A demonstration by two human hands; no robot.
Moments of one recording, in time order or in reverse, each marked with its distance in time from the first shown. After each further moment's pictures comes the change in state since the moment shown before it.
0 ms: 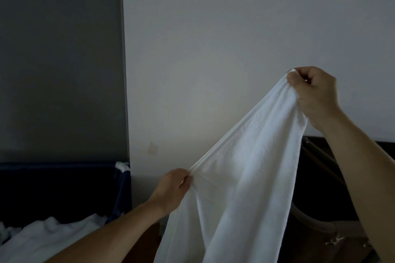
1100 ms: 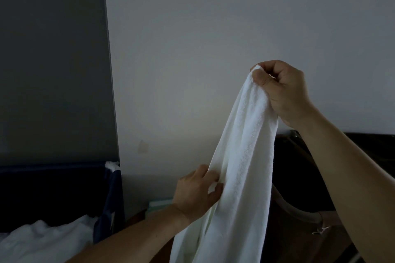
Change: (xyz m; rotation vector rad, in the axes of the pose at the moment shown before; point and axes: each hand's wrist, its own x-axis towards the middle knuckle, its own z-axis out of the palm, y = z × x) left_hand -0.001 0.063 0.054 0.264 0.117 0.304; right_hand -0.027 -0.035 0.014 0.209 -0.211 -0.097
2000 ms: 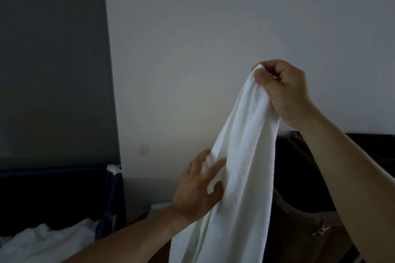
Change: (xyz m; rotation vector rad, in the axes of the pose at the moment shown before) left_hand 0.001 0.007 -0.007 -0.101 0.163 0.099; right_hand -0.002 -0.007 -0.008 0.021 0.027 -0.015
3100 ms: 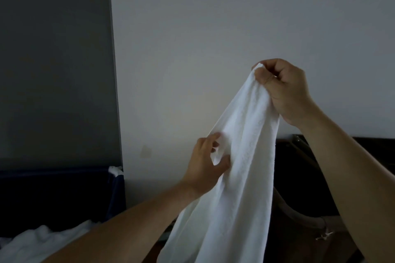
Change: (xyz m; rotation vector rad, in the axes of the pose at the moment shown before) left_hand 0.054 0.015 -0.026 -0.468 -0.026 -0.323; right_hand 0.009 -0.005 0.008 -0.002 -0.021 -0.018
